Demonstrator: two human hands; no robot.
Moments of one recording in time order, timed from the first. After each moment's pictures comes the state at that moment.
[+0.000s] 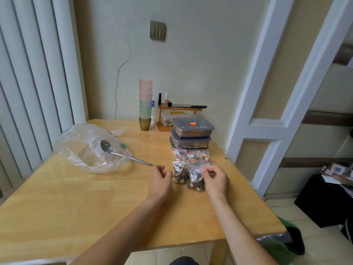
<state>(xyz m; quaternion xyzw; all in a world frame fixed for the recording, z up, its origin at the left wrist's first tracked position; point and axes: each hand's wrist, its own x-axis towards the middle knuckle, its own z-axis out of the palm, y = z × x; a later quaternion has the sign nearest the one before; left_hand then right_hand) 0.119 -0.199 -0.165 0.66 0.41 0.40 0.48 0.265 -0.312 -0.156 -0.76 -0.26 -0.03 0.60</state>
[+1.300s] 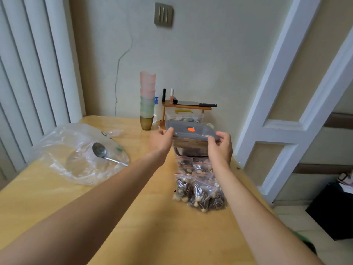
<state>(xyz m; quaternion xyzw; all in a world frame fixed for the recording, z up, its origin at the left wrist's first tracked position) 0.182 -0.108 -0.045 0.58 0.39 0.42 0.58 0.327 -0.206 -0.071 -0.72 -0.26 0.01 0.64</state>
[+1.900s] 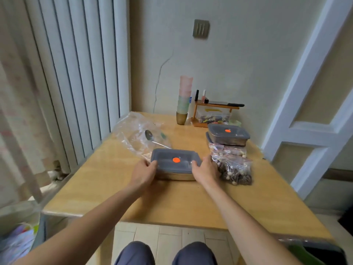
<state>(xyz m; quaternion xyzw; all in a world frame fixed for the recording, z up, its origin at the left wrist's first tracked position) -0.059 -0.161 -0.139 0.64 0.53 0.36 0.41 0.131 -0.240 -0.126 -0.86 -0.37 0.08 0.33</state>
